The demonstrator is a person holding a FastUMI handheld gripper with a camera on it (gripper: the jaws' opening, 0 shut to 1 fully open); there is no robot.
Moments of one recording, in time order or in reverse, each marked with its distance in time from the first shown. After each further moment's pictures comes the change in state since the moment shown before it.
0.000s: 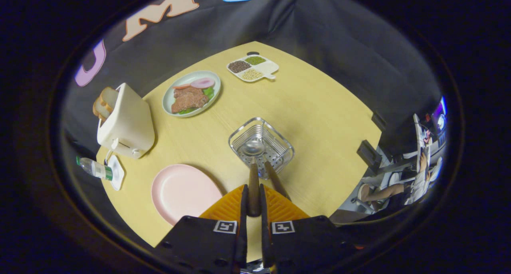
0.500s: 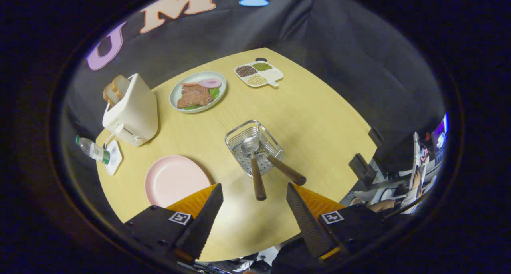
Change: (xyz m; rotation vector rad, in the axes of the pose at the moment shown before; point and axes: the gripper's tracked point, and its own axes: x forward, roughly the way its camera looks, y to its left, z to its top) arm -0.021 -0.024 0.002 -0.143 -0.079 0.000
